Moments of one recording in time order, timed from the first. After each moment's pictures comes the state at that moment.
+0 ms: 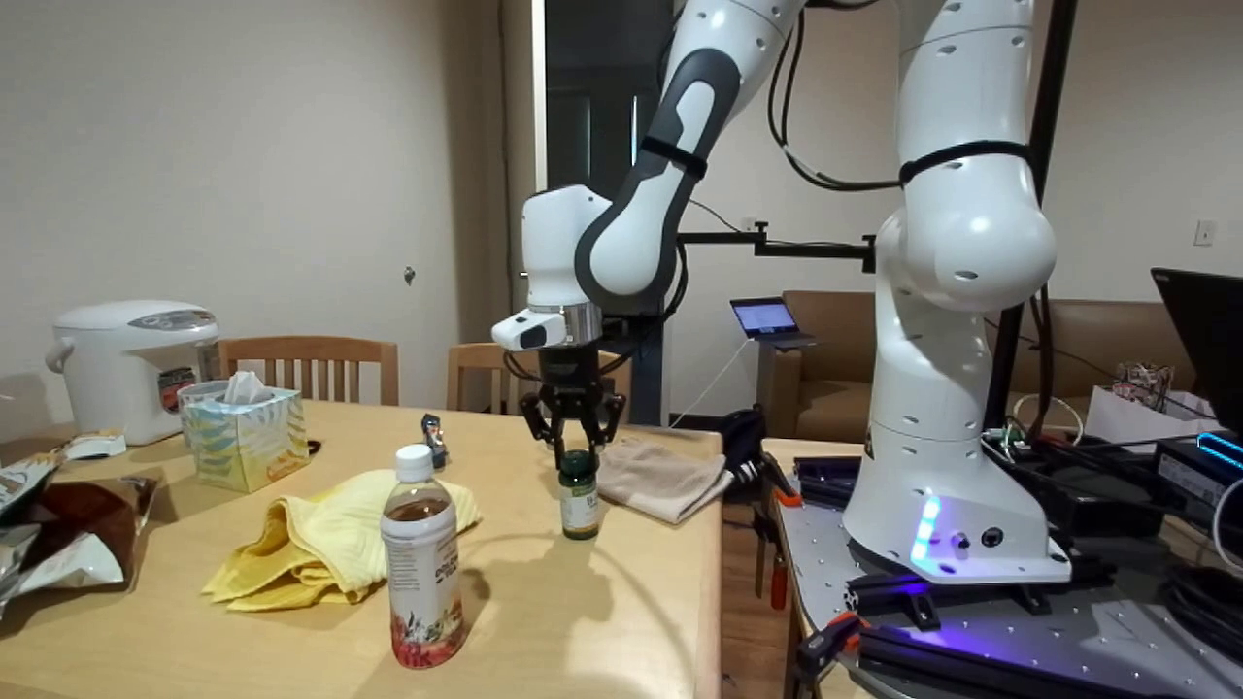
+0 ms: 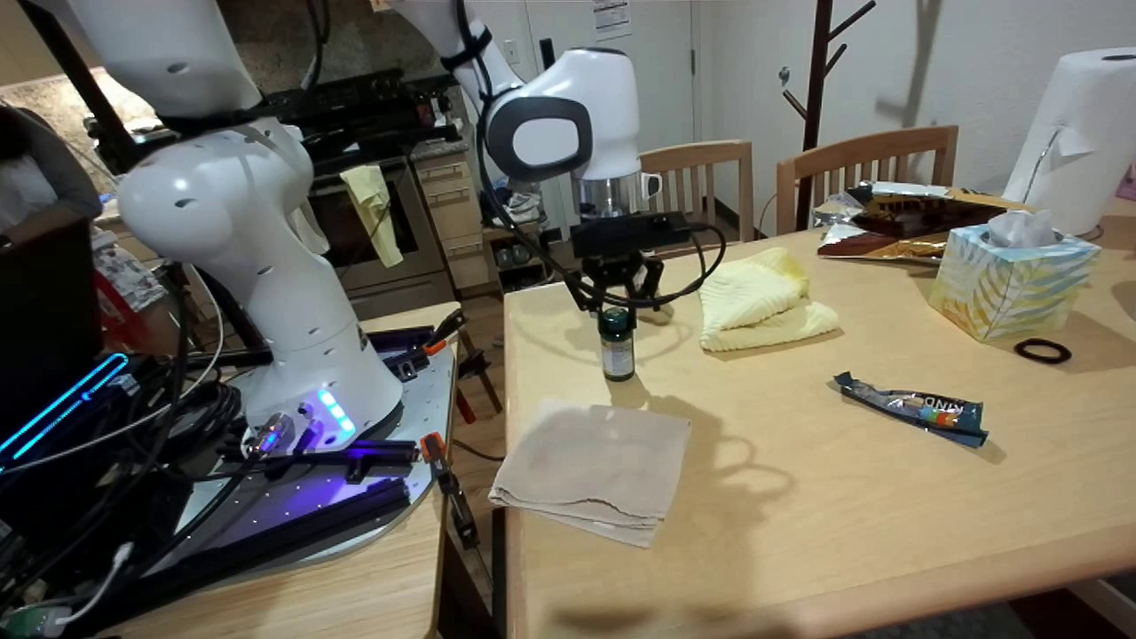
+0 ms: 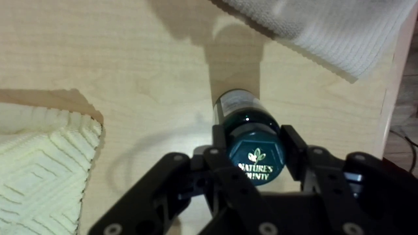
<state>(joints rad) -0.06 0.07 0.02 -2.66 -0.10 2.67 -1.47</state>
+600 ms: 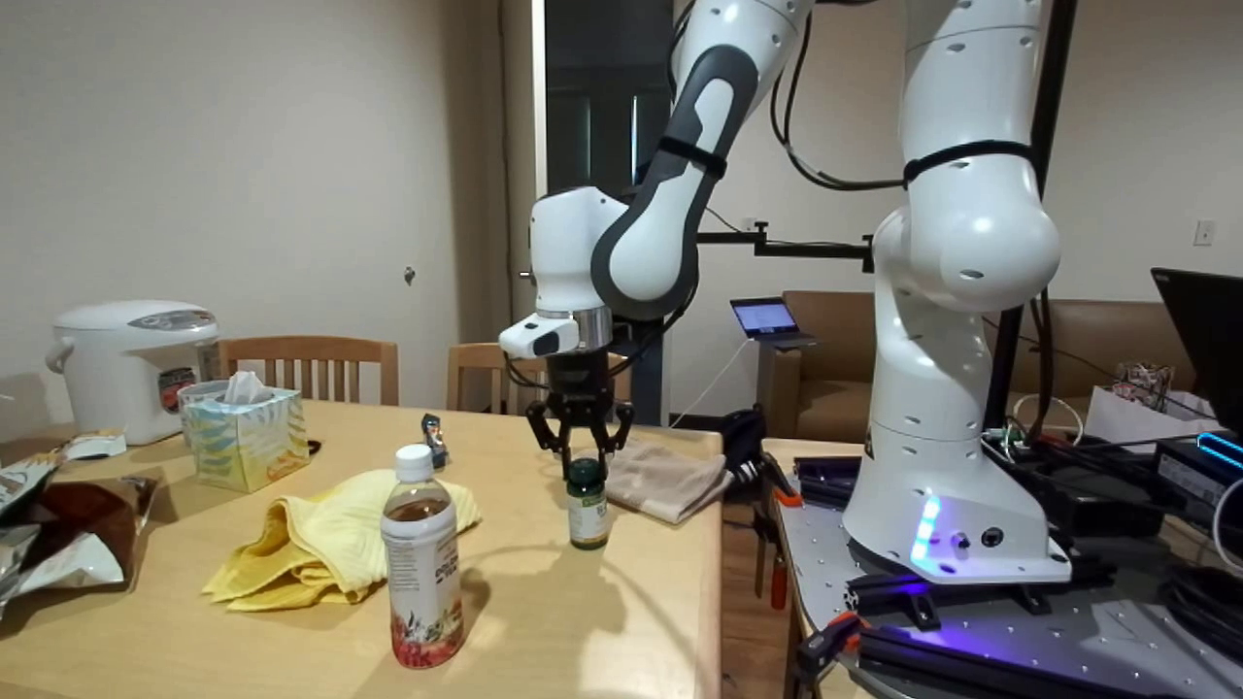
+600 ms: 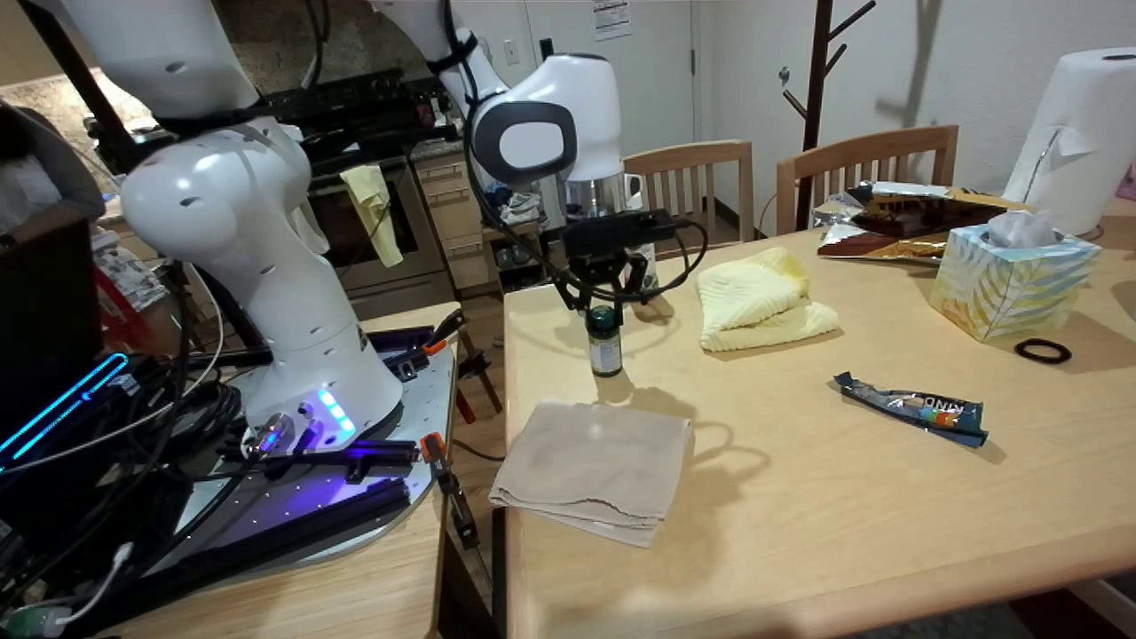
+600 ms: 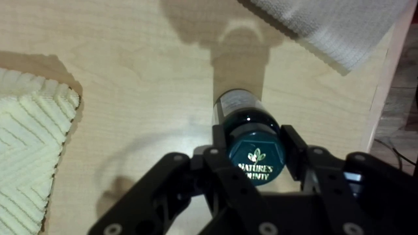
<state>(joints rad) -0.02 0.04 0.03 -2.71 -0.10 2.70 -1.51</state>
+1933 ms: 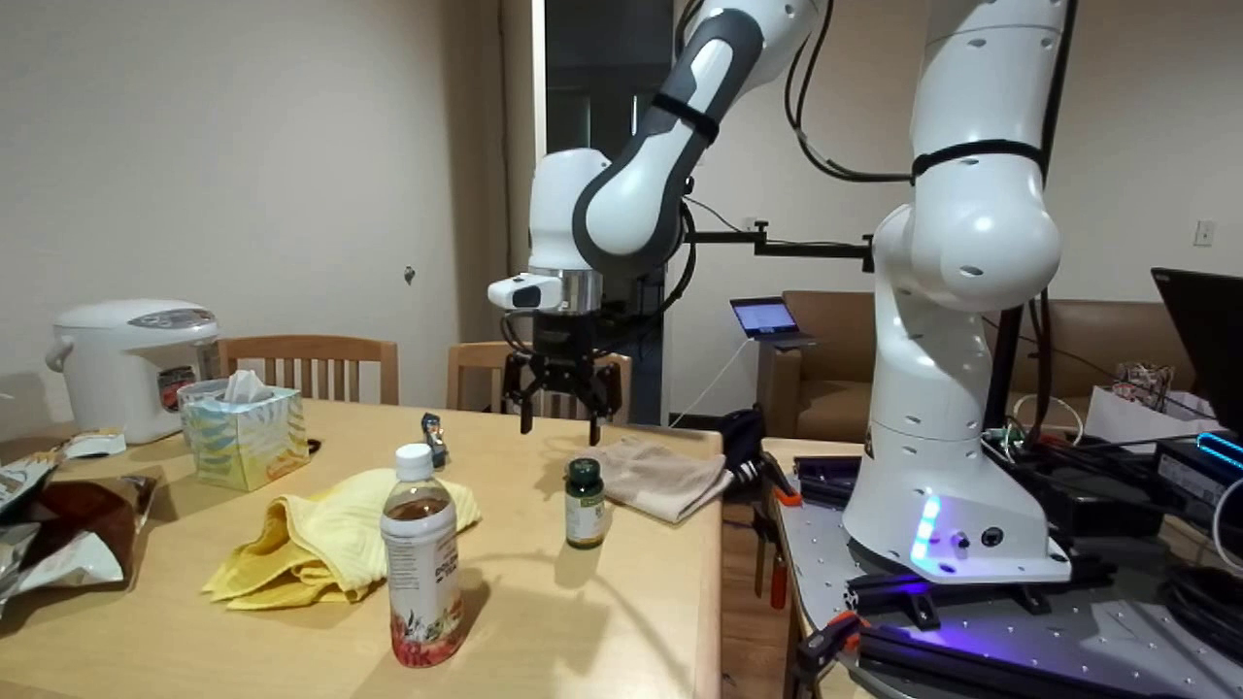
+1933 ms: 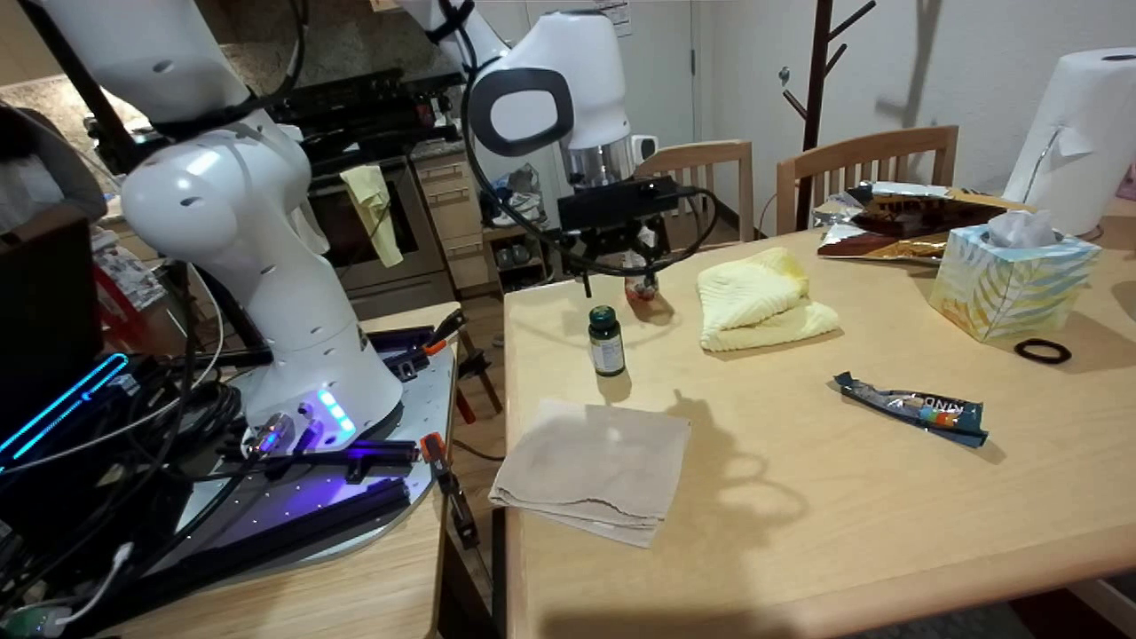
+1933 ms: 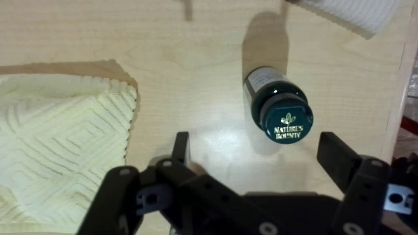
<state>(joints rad) -0.02 -0.05 0.02 -2.69 0.07 2.68 -1.48</state>
